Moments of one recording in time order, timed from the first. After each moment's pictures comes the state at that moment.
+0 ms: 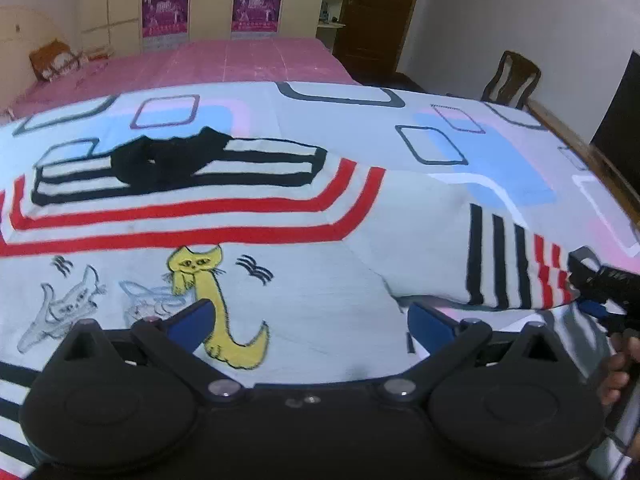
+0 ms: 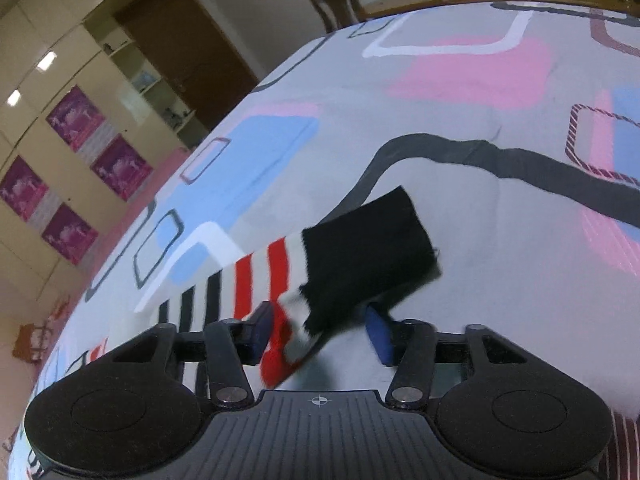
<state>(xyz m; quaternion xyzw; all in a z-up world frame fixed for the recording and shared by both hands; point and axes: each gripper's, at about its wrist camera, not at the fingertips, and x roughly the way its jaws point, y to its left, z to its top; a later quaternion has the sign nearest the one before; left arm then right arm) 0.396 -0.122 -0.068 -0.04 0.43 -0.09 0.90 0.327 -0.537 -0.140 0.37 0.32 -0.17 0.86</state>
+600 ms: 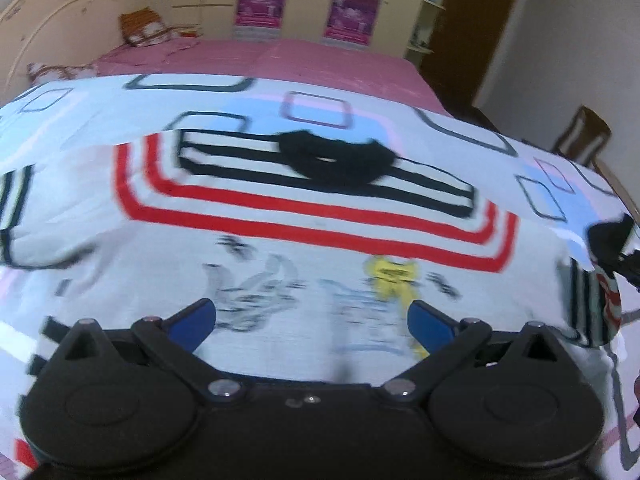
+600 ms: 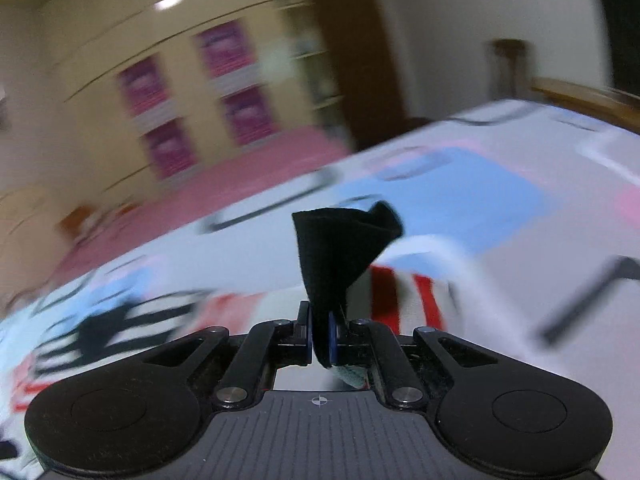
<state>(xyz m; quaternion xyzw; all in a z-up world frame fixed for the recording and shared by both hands) 0.389 0.026 -0.072 -0.10 0.42 0.02 0.90 0.395 -0.370 -0.072 0.18 0.29 0.02 0.94</state>
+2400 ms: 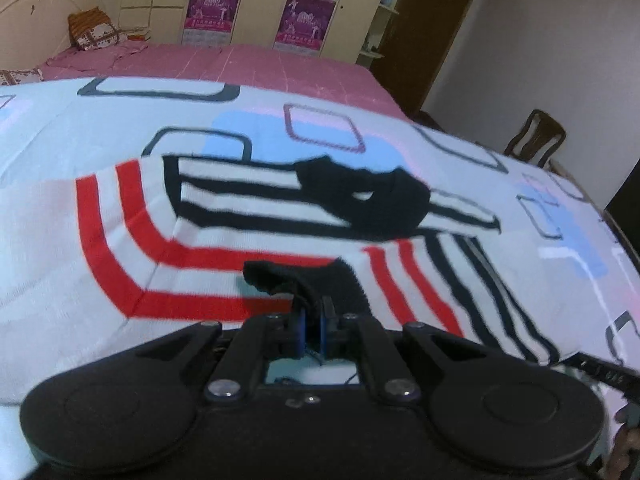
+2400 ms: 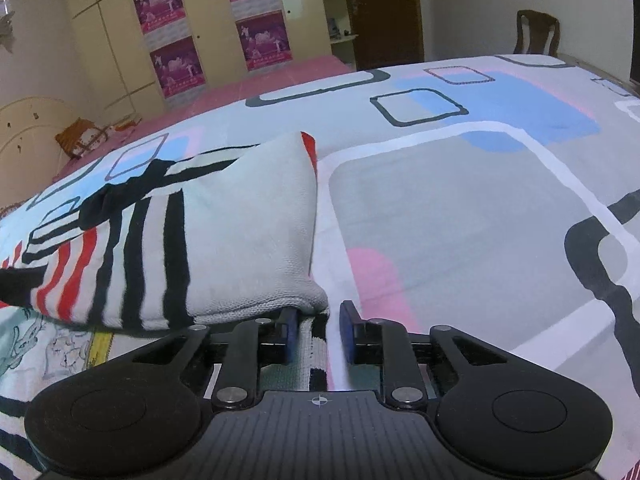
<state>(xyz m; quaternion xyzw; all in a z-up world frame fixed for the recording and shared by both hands) 0.465 0.099 -0.120 -0.11 0.40 -0.08 0.91 0.378 -0.273 -0.140 0.13 0.38 0.01 0.91</state>
